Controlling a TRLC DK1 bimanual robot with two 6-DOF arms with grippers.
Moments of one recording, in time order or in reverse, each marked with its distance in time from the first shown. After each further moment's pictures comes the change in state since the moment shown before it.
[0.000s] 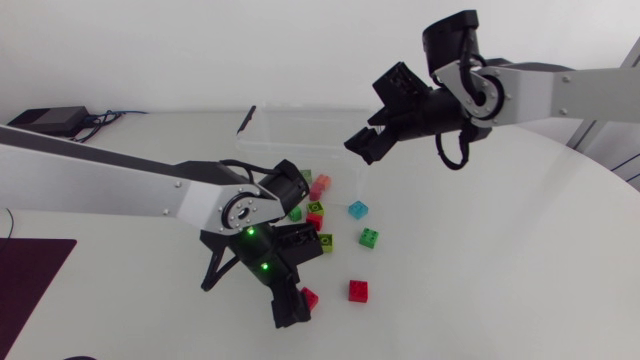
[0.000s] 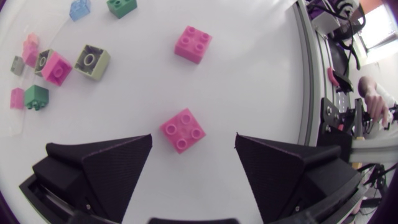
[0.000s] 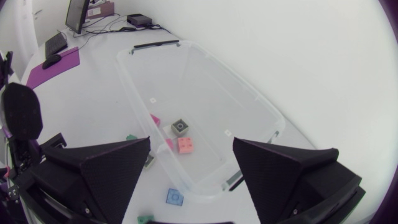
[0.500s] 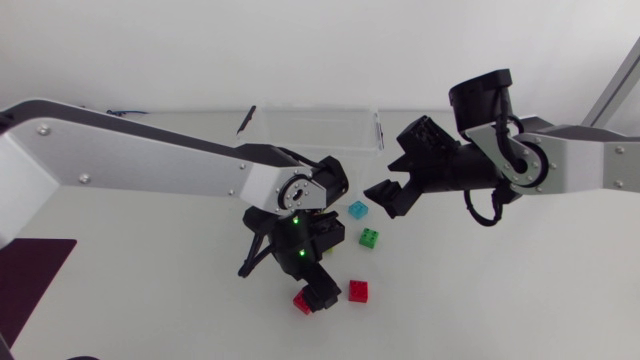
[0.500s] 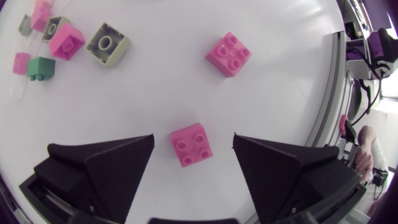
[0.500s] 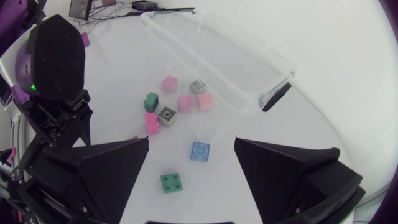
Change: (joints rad) left arm -0.076 0.168 0.251 -0.212 -0.144 -0.323; right arm -0.018 -0.199 -0.349 0.063 -0.002 0.010
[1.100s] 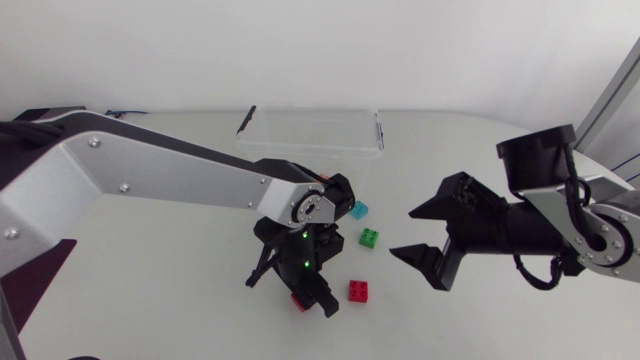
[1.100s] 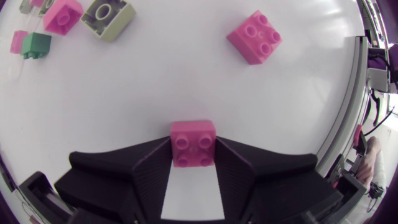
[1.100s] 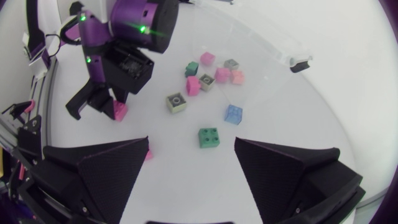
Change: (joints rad) left arm -0.028 0.066 0.004 -0.018 -0.079 -0.087; right arm -0.032 -0.322 -0.298 -0.122 -0.103 -0.159
